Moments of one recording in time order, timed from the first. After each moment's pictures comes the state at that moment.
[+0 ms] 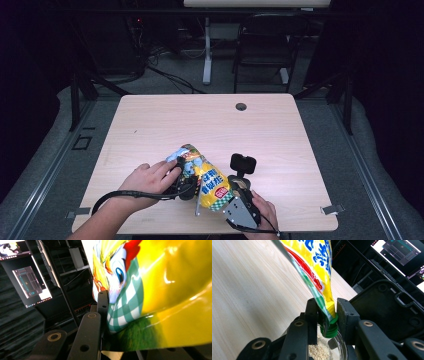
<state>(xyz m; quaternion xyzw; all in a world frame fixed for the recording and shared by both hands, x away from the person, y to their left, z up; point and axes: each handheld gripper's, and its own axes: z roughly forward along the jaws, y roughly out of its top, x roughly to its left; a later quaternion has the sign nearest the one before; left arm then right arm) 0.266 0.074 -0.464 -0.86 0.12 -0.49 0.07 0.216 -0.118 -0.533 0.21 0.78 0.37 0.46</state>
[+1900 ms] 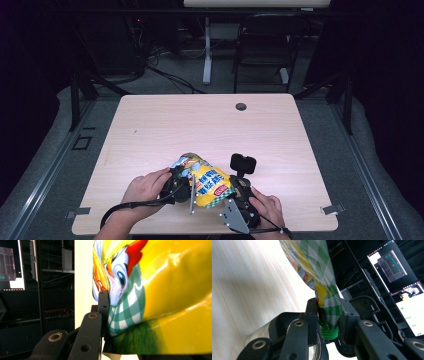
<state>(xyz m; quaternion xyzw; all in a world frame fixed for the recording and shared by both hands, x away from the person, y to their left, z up) 0.268 0.094 -0.495 -0.88 0.00 -0.46 -0.07 0.213 -0.115 -0.517 0.12 0.80 0.29 0.51</state>
